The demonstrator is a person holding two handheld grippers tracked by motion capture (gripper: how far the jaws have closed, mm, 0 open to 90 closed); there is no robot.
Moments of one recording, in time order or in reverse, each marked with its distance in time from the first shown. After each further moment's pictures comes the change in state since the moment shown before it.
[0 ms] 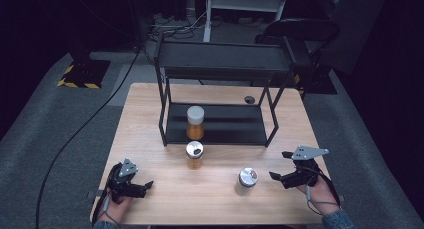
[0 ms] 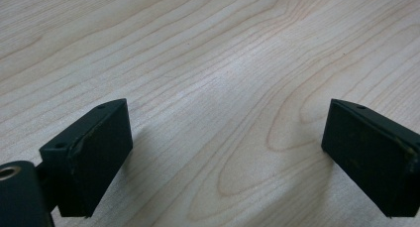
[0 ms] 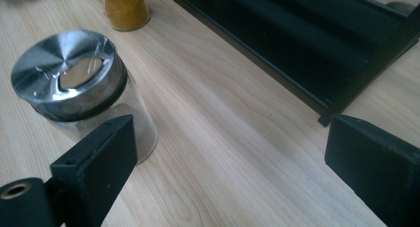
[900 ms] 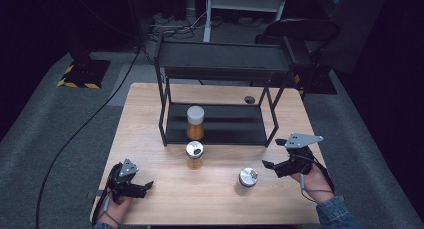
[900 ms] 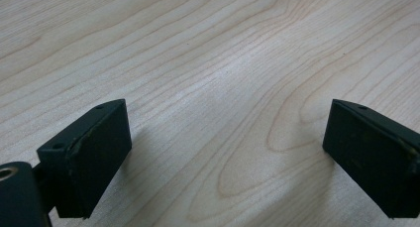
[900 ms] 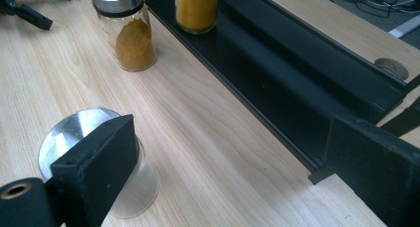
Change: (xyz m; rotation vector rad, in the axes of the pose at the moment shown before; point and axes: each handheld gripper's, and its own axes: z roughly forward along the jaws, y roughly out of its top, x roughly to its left) left arm 0.000 0.001 0.000 0.001 0.001 0.000; right arm 0.004 0.045 0.000 -0.034 -0.001 -0.067
